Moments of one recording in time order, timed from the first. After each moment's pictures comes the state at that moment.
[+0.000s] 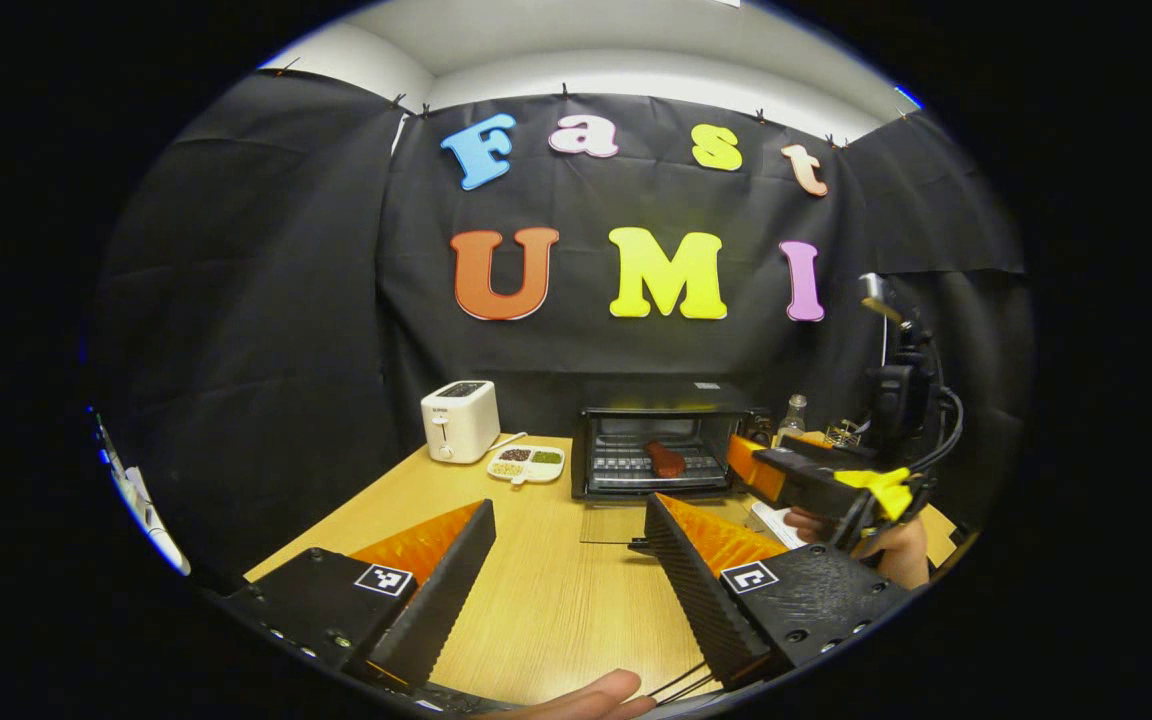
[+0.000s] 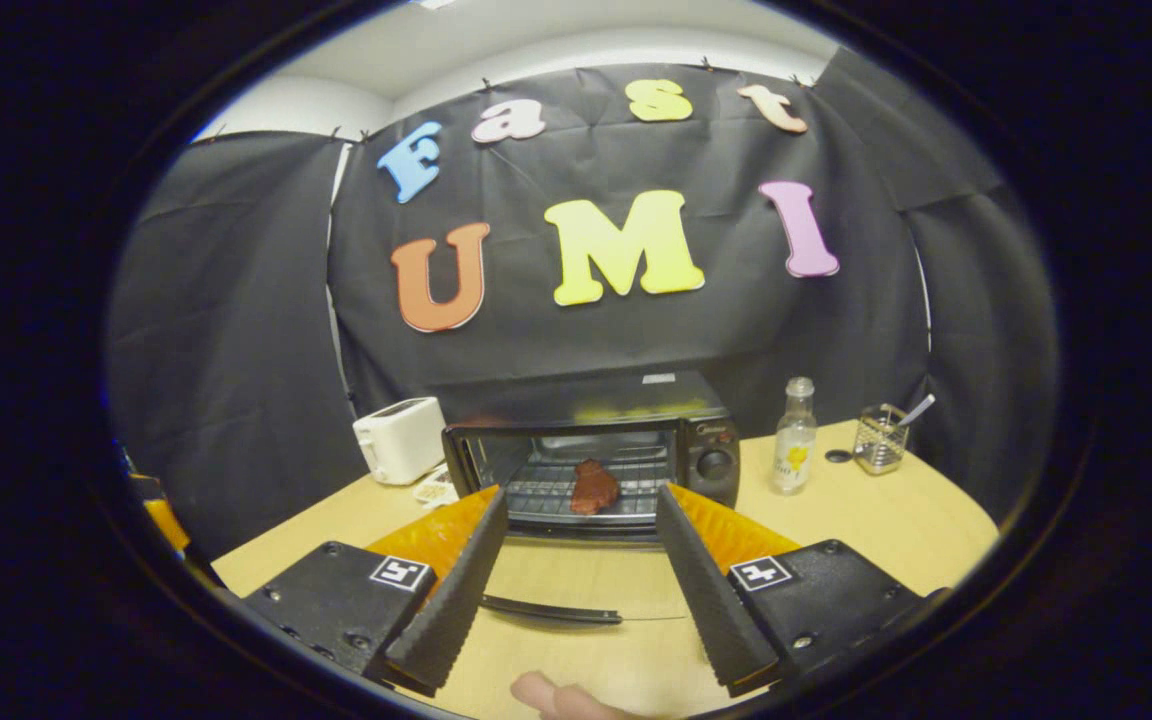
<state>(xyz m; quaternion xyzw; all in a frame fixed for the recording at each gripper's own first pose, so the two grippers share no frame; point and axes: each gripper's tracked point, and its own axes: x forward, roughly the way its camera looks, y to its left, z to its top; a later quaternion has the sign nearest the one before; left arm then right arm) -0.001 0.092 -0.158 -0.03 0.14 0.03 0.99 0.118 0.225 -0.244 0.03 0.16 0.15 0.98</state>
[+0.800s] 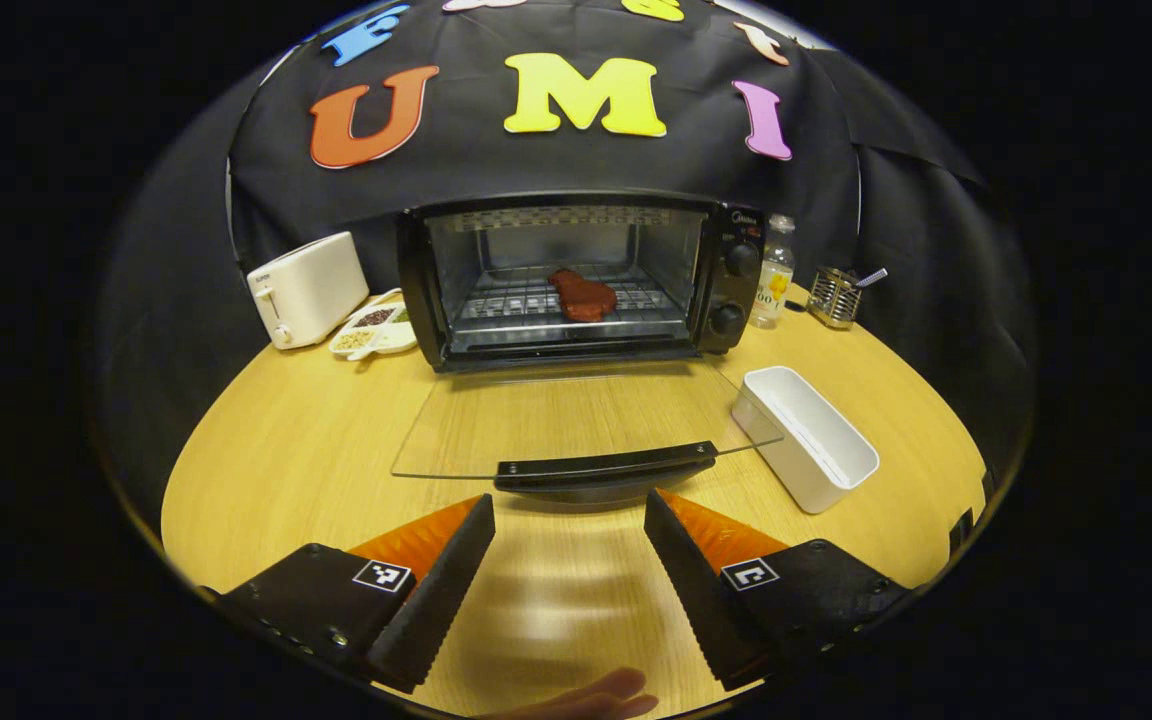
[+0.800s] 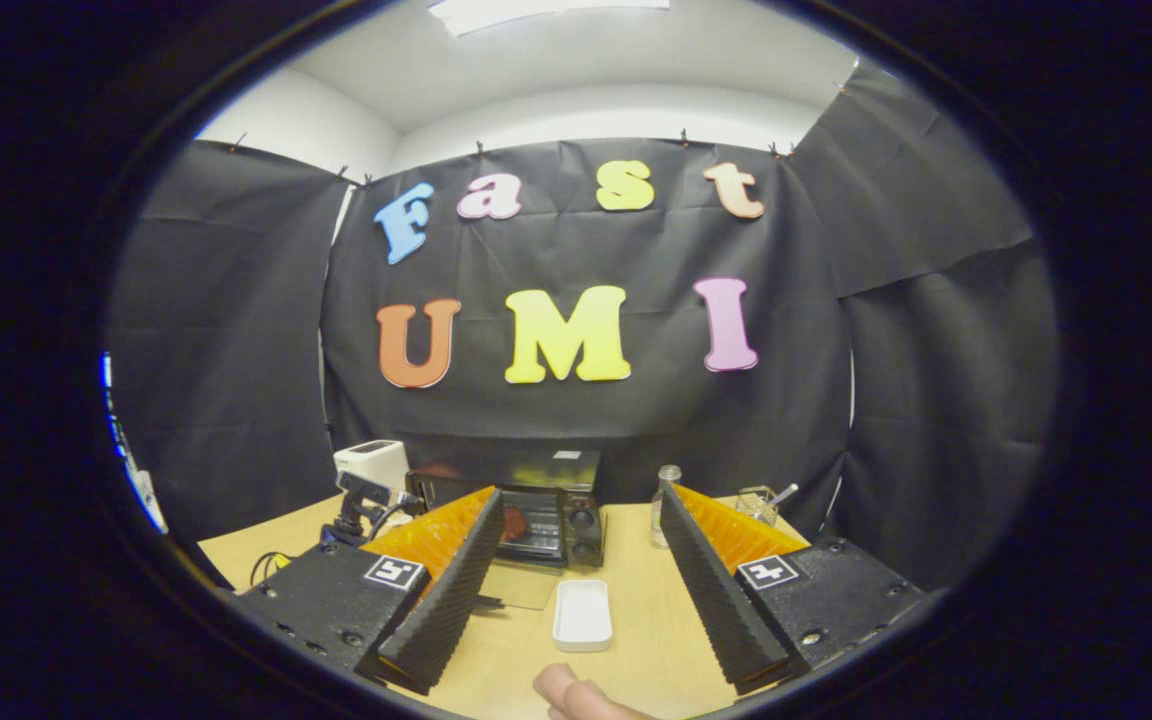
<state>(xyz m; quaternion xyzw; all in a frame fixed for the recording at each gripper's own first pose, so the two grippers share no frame) 0.106 -0.024 -0.349 0.00 0.35 -0.08 0.93 0.030 0.078 -0.131 0.00 0.07 0.10 0.99</state>
